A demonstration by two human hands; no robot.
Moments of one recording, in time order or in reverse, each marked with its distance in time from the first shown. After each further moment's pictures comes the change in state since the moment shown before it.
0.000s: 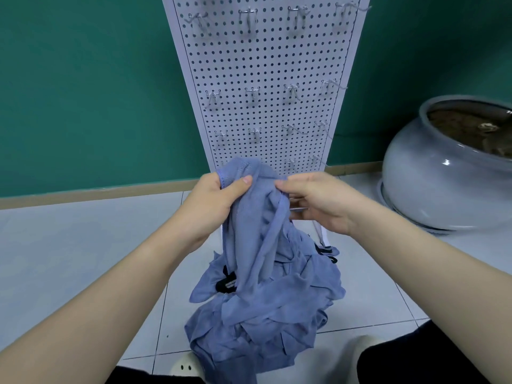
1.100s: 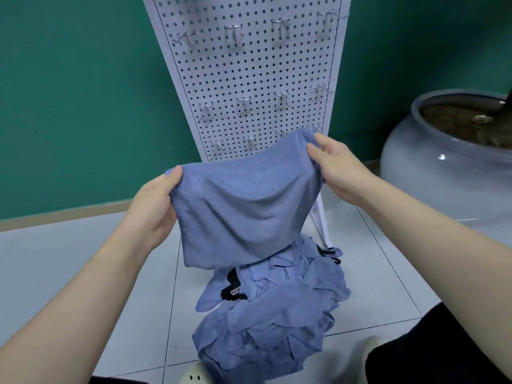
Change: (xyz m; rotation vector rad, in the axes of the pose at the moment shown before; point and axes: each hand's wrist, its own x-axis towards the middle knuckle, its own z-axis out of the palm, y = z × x) left_hand 0.018 -0.002 -0.067 -0.264 0.279 -0.135; right_hand 0.036 -0.009 -0.059 -0.082 0.295 -0.337
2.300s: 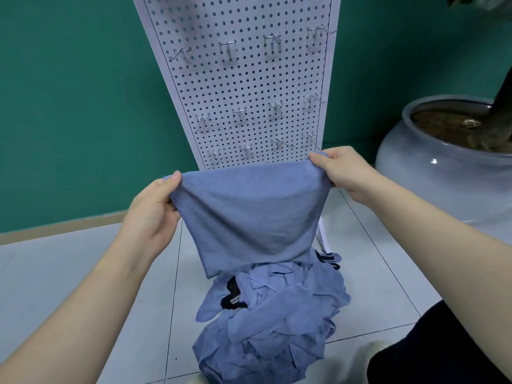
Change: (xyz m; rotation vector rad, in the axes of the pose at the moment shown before) left_hand -0.003 0.004 0.002 -0.122 -0.013 0.087; right_hand 0.009 0.002 -0.026 -0.198 0.070 0.110
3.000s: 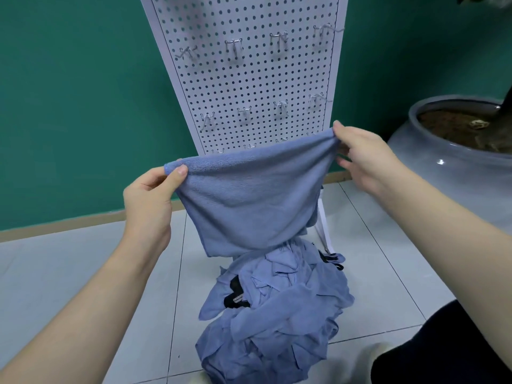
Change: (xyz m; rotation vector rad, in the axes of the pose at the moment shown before) left_hand -0.005 0.002 0.006 0.163 0.181 0.337; right_hand 0.000 -0.015 -0.014 0.439 0.095 -0.055
